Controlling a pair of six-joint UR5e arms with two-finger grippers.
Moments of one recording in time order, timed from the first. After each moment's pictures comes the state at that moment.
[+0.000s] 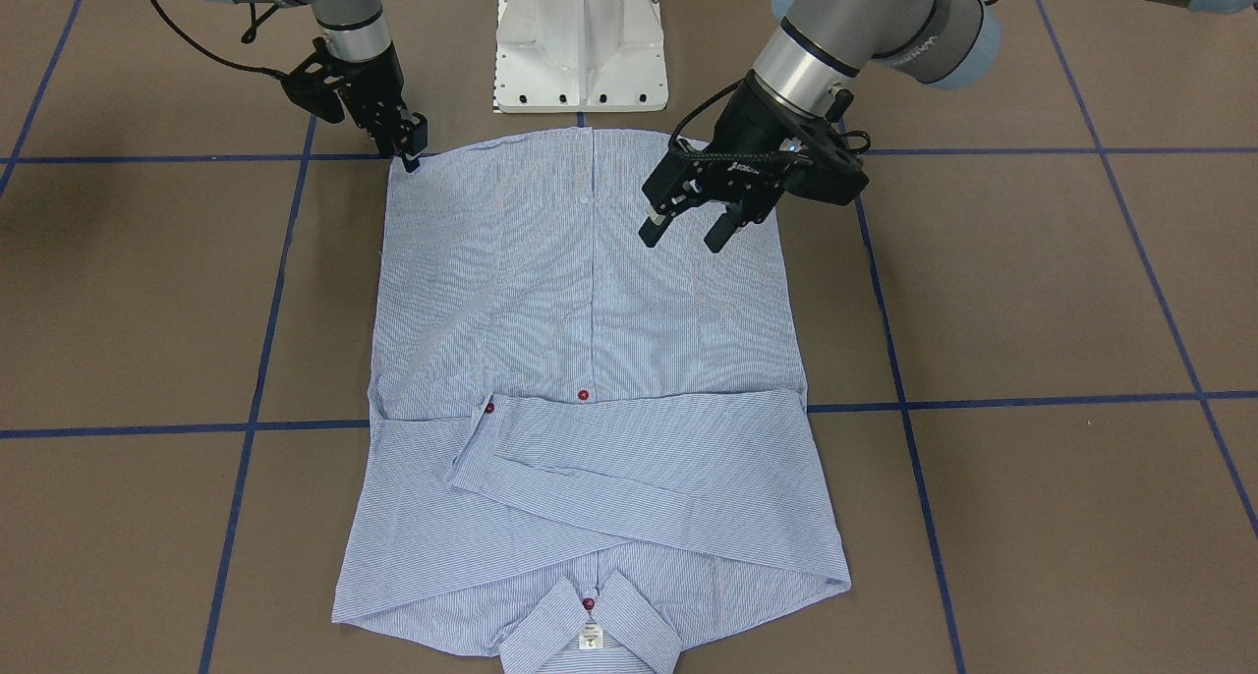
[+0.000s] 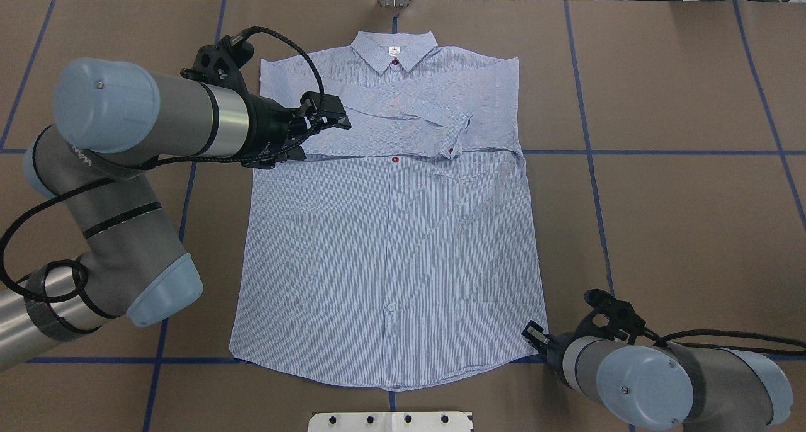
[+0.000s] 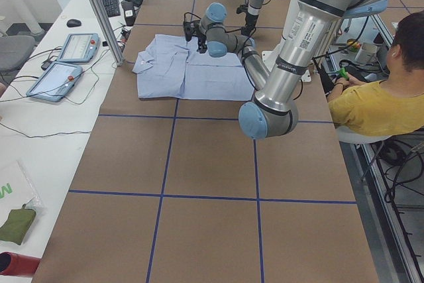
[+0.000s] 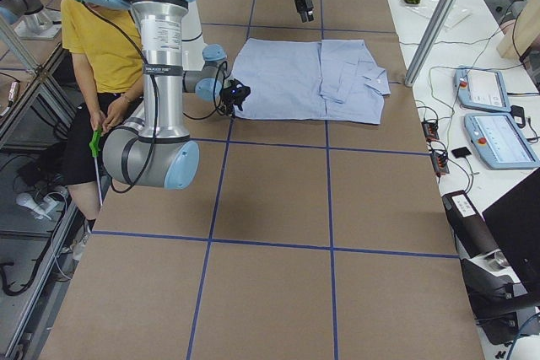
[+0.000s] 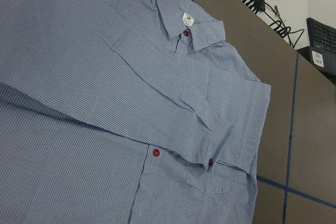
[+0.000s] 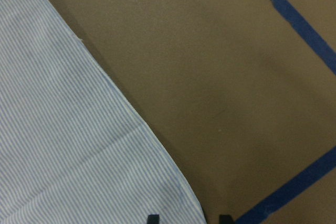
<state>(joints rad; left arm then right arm) -0.67 -2.08 -1.86 -2.11 -1.84 -1.67 0.11 -1.55 2.09 -1.31 1.47 2.16</state>
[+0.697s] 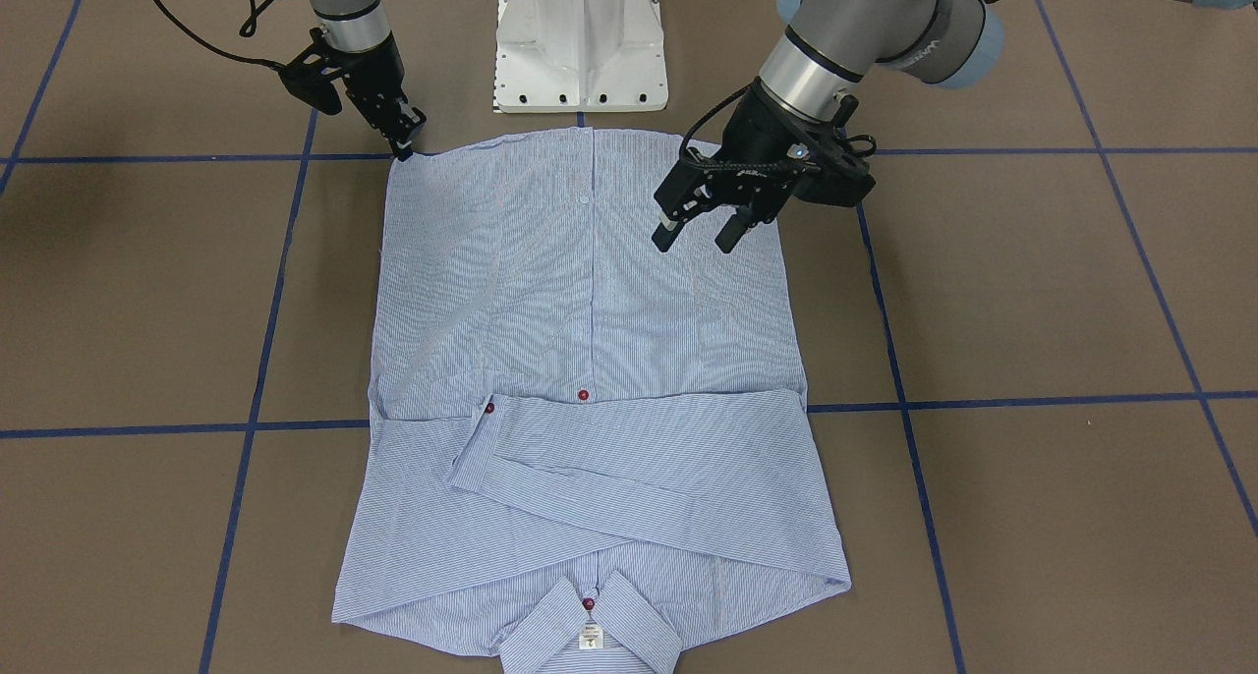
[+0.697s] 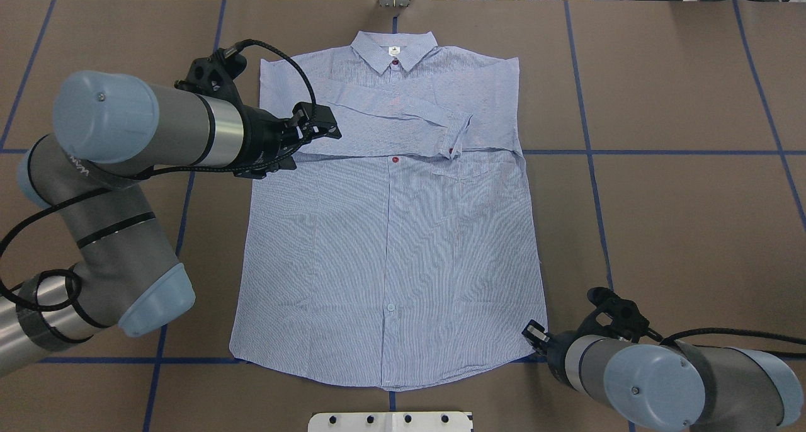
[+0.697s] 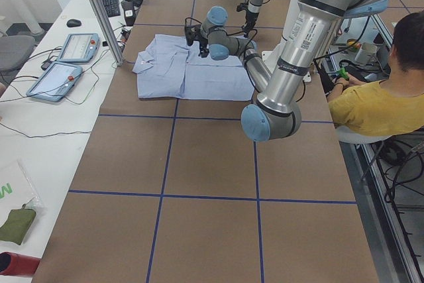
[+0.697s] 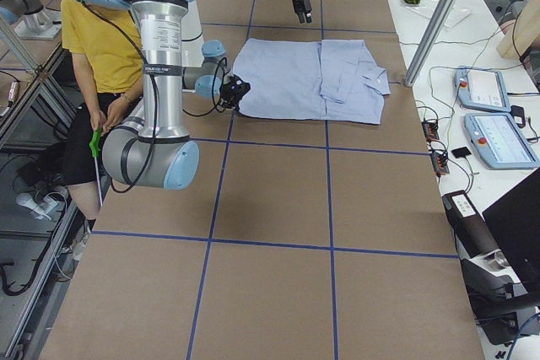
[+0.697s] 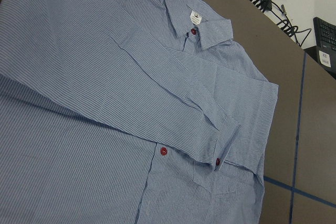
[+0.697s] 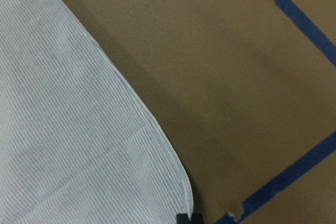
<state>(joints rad) -0.63 -2.04 -1.90 -2.03 -1.81 -1.69 0.12 -1.55 2.14 -1.31 1.48 2.18</state>
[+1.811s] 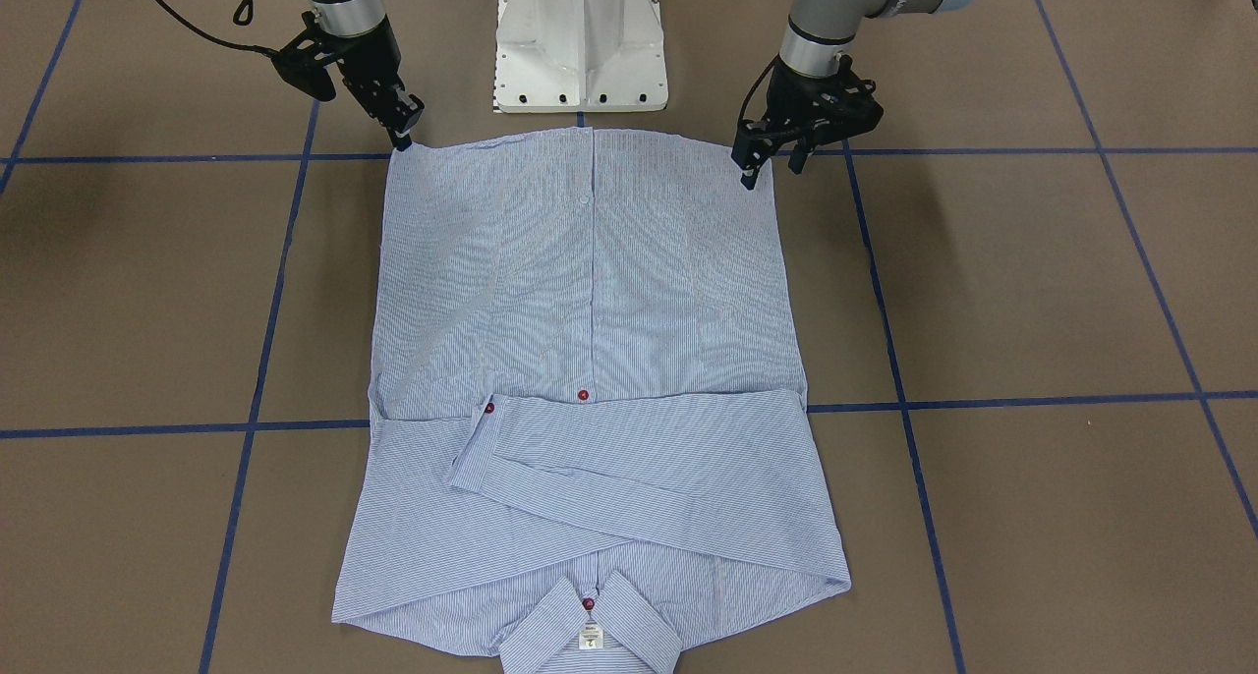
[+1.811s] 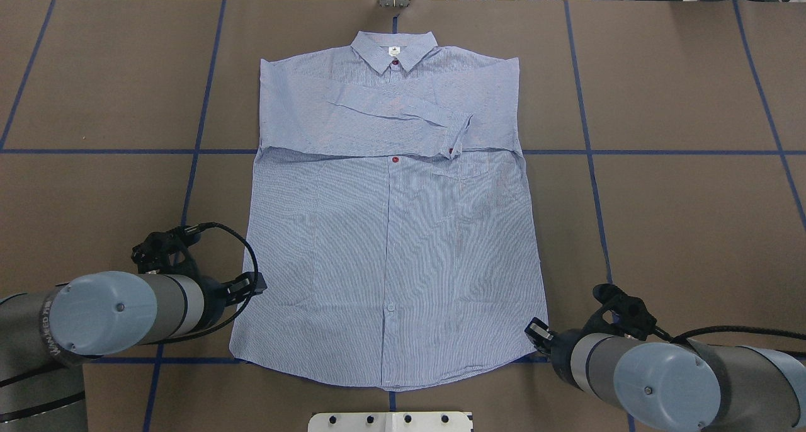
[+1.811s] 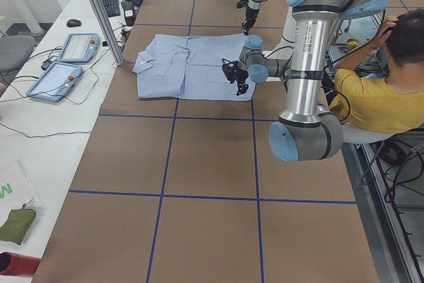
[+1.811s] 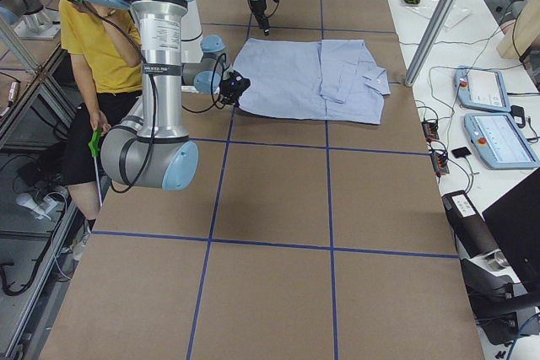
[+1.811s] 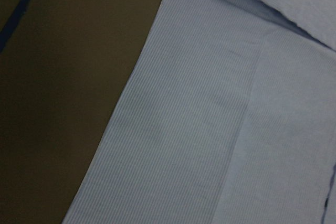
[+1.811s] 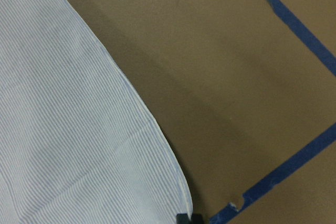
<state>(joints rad) -0.29 -1.68 -2.09 -1.82 -1.59 -1.81 0.12 -1.56 2.18 -1.34 1.48 2.18</state>
